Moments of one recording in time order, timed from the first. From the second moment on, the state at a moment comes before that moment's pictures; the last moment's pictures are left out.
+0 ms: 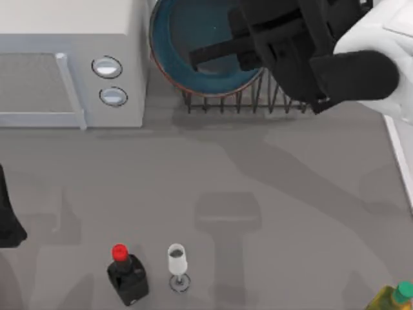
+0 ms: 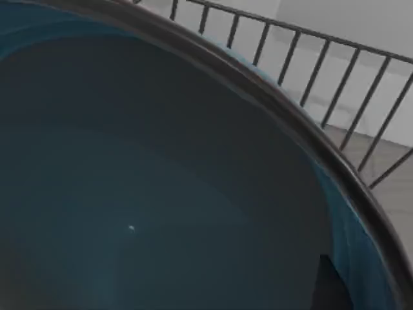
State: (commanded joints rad) left arm 0.00 0.00 0.00 0.00 0.00 0.00; right arm 0.84 1.62 1.45 -0.46 0.67 0.21
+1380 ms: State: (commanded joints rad) left arm 0.00 0.00 0.00 0.00 0.00 0.00; right arm 0.81 1.81 1.39 0.41 0.85 0.02
